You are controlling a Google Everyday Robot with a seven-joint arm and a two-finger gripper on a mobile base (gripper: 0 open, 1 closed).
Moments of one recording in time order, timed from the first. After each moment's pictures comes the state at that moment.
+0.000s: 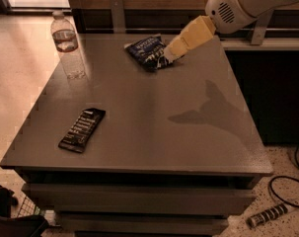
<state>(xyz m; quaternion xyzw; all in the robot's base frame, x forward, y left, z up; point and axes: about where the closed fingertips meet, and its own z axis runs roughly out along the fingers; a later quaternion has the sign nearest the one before) 0.594 -0.105 0.994 -0.41 0.83 0.11 0.37</state>
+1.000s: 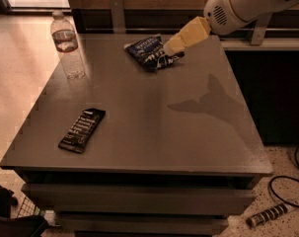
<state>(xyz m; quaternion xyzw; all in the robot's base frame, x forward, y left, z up) 0.631 -0.114 0.977 -0.36 0.84 0.10 0.38</state>
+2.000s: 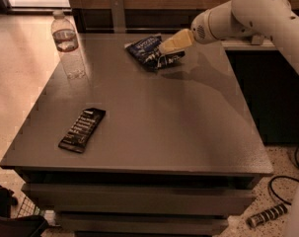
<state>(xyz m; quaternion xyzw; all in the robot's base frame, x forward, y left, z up) 0.769 -0.122 0.900 -0.33 0.82 0.13 0.45</state>
